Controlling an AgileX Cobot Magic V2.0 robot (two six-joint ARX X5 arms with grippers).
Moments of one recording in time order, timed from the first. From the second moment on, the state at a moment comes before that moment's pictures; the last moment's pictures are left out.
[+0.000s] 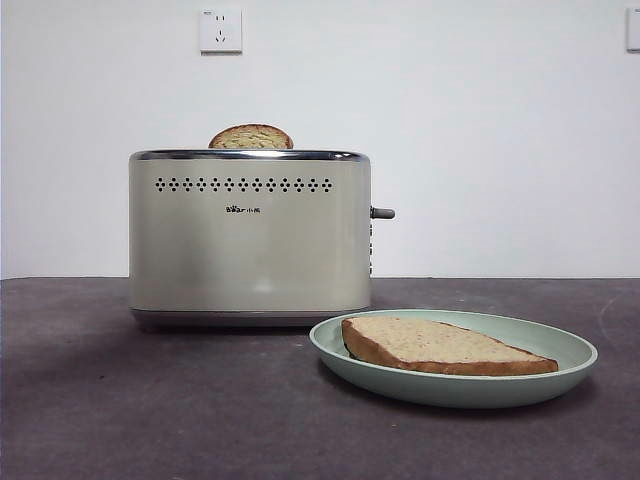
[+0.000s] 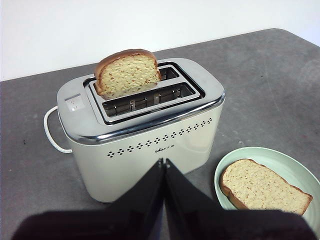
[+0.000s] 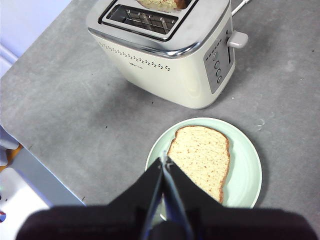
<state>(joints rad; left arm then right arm) -0.61 0.80 0.91 -0.45 -0.18 -0.10 0.25 1.06 1.31 -0.98 -0.47 -0.05</state>
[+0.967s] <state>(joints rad) -0.12 0.00 0.02 -0.06 -0.15 -0.26 0.25 1.06 1.31 -0.98 -0.47 -0.05</state>
